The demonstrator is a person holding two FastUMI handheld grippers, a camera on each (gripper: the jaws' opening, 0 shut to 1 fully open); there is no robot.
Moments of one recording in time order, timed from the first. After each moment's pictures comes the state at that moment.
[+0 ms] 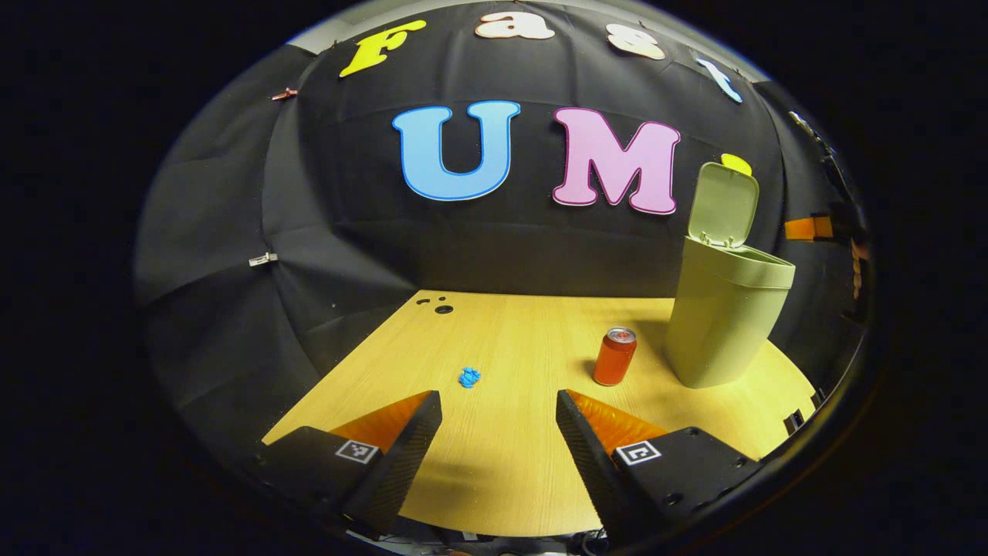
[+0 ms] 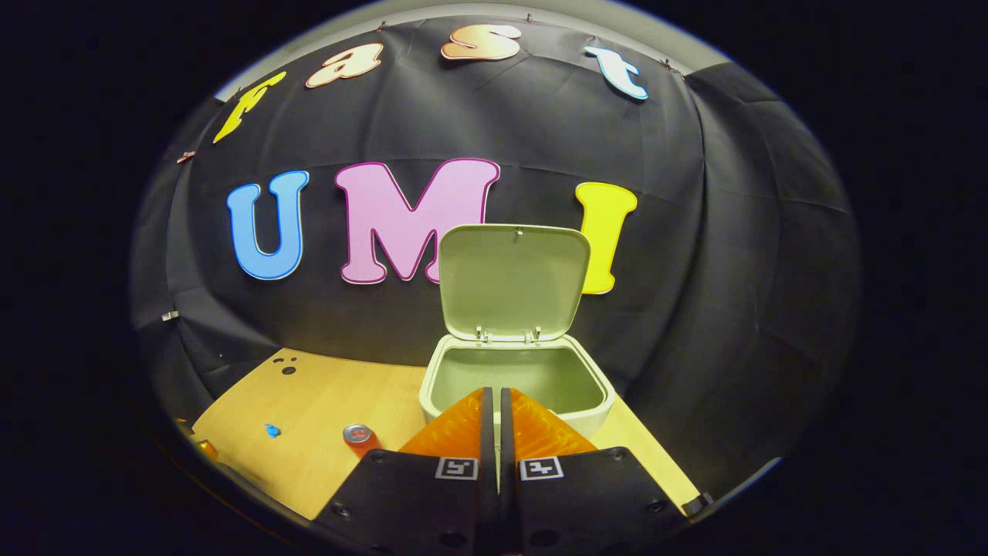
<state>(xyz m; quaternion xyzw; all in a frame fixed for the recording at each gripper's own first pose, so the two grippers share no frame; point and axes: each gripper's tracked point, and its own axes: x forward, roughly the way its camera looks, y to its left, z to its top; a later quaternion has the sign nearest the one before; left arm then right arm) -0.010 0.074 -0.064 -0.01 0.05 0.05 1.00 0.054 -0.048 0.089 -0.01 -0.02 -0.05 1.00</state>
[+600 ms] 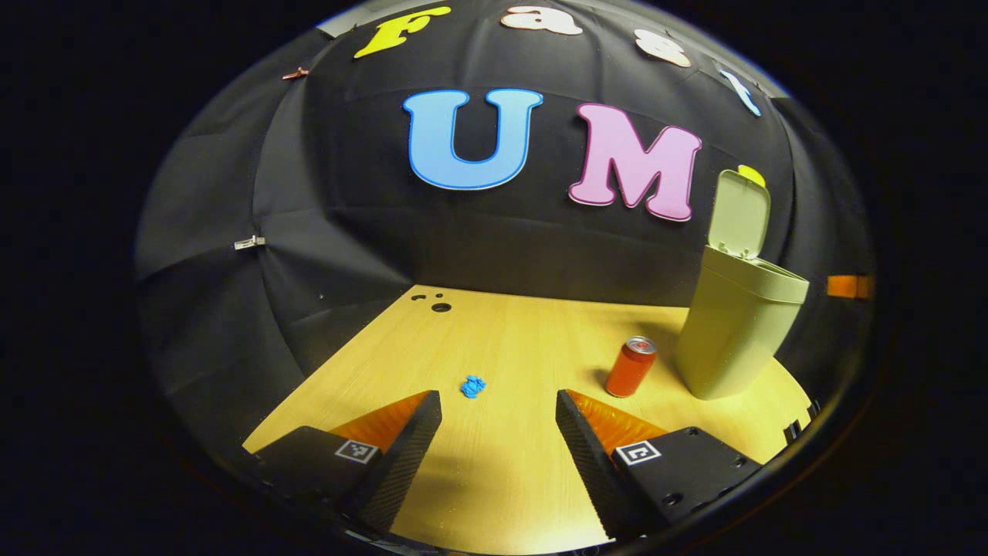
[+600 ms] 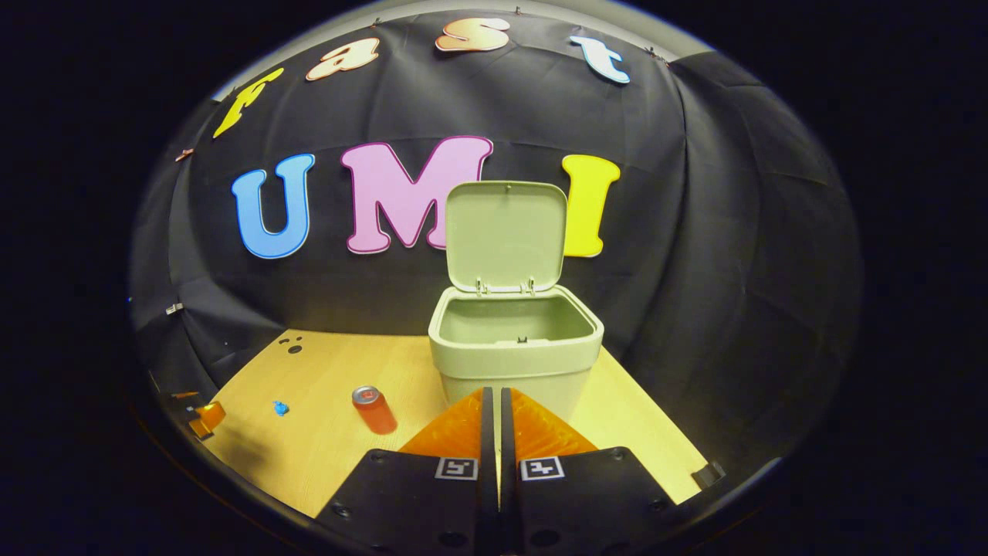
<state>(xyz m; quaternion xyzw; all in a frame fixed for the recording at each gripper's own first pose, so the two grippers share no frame) 0.050 0.122 -0.071 -0.04 0.05 0.05 1.00 0.006 -0.049 0.026 0.01 0.03 -0.06 1.00</state>
